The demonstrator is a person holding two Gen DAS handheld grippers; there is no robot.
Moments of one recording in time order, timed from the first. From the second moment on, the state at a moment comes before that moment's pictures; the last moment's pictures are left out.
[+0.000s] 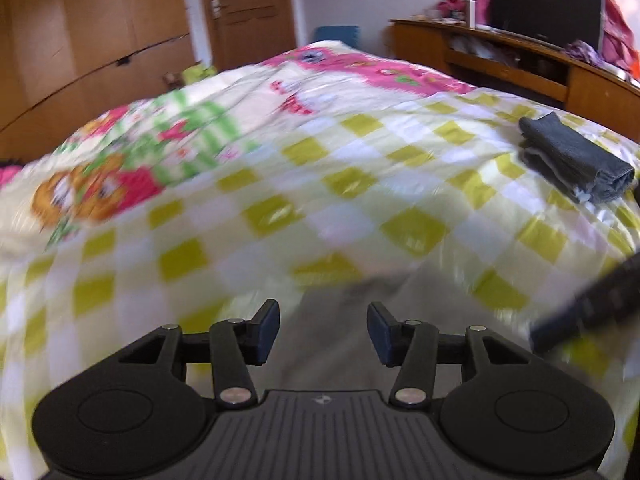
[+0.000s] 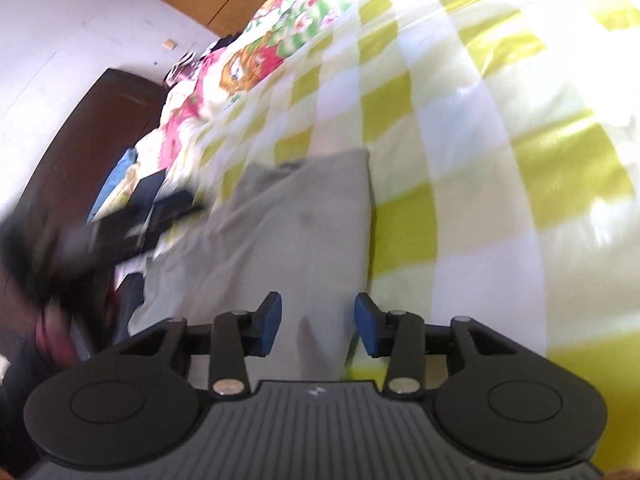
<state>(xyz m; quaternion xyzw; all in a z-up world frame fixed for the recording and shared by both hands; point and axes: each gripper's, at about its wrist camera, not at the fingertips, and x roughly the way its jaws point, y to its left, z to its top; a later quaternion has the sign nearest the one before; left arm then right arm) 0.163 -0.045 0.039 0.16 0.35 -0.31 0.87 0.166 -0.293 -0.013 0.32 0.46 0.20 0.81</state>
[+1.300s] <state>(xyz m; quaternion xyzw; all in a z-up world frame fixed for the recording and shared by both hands) 0.115 0.042 -0.005 0.13 0.32 -0.18 0.92 0.220 -0.276 -0.052 0.40 0.49 0.31 0.71</state>
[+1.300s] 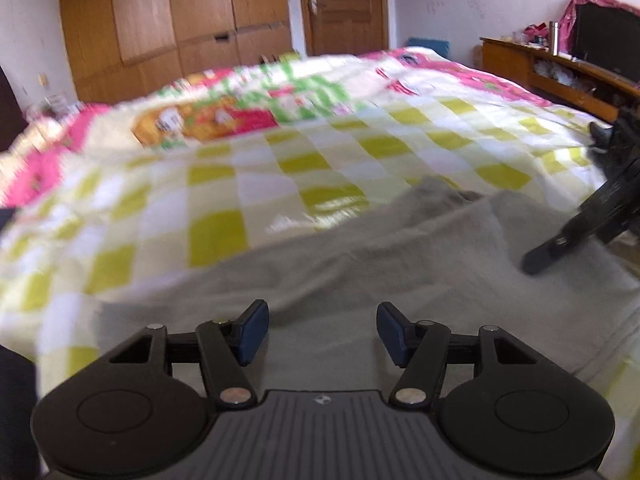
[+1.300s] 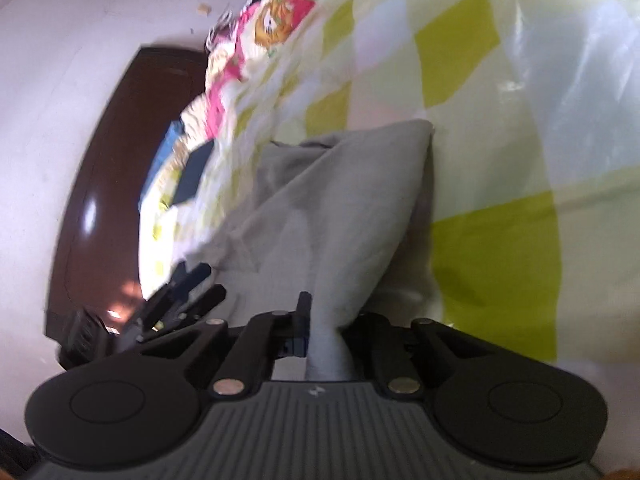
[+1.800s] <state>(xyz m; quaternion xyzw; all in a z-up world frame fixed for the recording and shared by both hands) 0.094 -0.008 -0.003 0.22 0.20 -0.09 0.95 0.211 -0.260 0.004 0.40 0.46 0.26 0.75</state>
